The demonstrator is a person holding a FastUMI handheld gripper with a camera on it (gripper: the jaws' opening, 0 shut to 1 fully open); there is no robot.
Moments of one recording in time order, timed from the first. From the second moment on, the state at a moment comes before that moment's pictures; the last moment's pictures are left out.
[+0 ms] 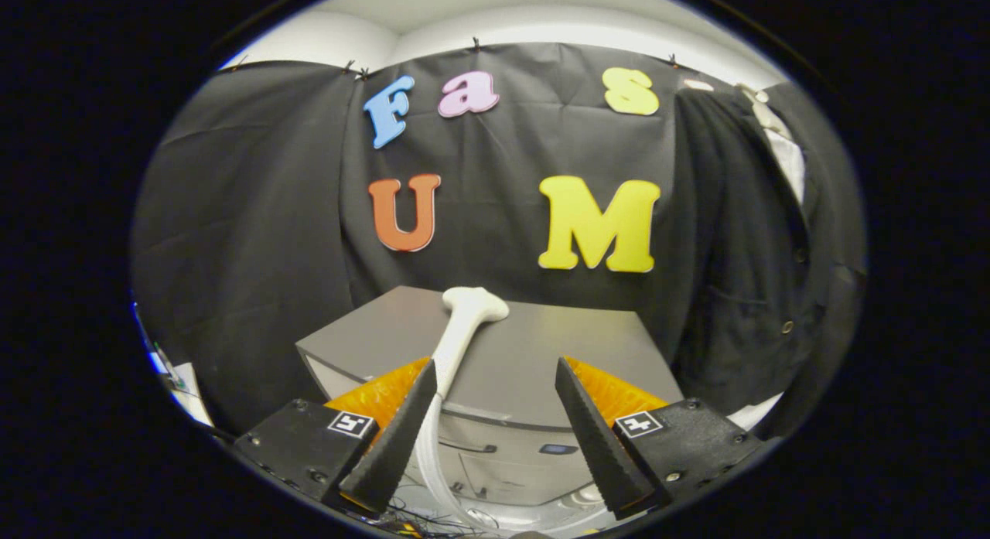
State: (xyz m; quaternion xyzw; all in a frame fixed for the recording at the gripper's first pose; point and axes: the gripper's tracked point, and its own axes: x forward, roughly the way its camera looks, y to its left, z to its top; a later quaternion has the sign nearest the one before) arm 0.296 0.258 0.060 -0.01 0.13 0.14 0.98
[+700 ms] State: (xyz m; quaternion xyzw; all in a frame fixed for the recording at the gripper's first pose) arm 0.387 0.325 0.006 0.02 0.28 0.15 0.95
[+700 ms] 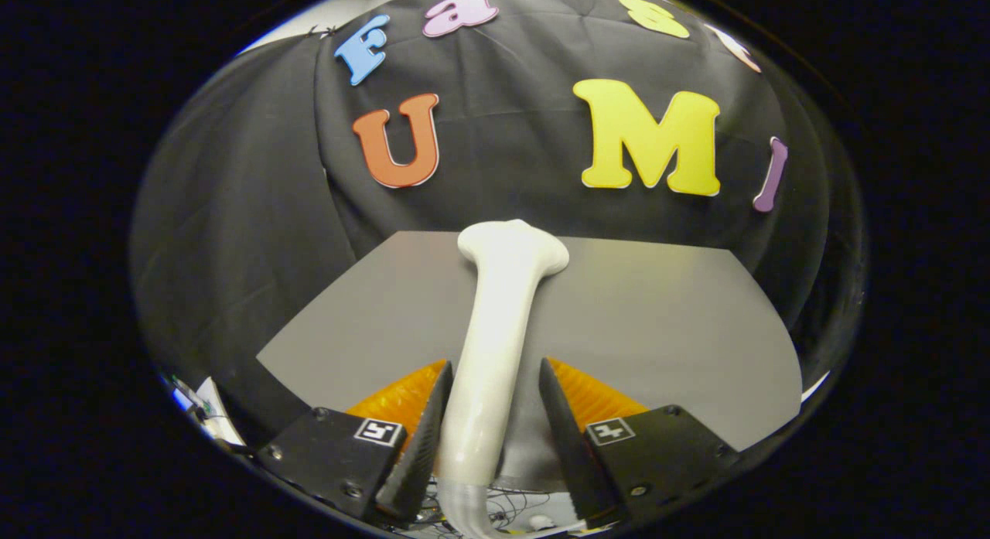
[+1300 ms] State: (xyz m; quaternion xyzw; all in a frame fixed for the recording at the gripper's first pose) arm 0.323 0.281 0.057 0.07 0.21 0.14 0.96
